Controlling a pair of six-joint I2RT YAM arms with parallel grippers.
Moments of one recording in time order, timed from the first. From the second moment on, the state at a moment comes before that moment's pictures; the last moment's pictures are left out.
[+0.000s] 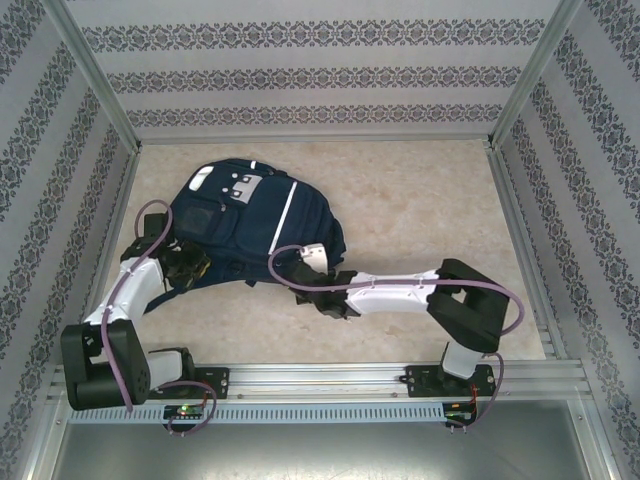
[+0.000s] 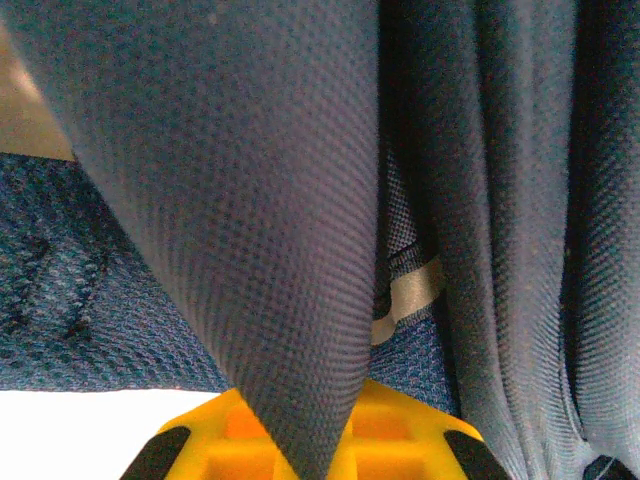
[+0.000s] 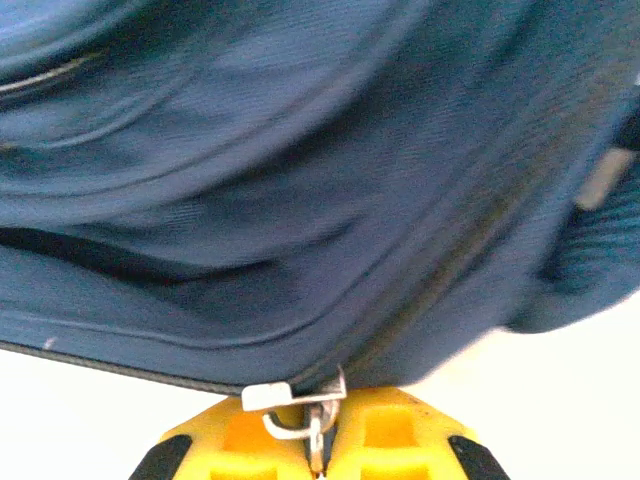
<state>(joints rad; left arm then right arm) 0.17 1.24 0.72 -0.63 0.30 -0.91 1.09 1.71 0.95 -0.26 0.44 0.81</state>
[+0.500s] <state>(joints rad) 0.24 1.56 1.03 -0.66 0.20 -0.81 1.13 1.72 1.07 -0.29 0.24 0.67</state>
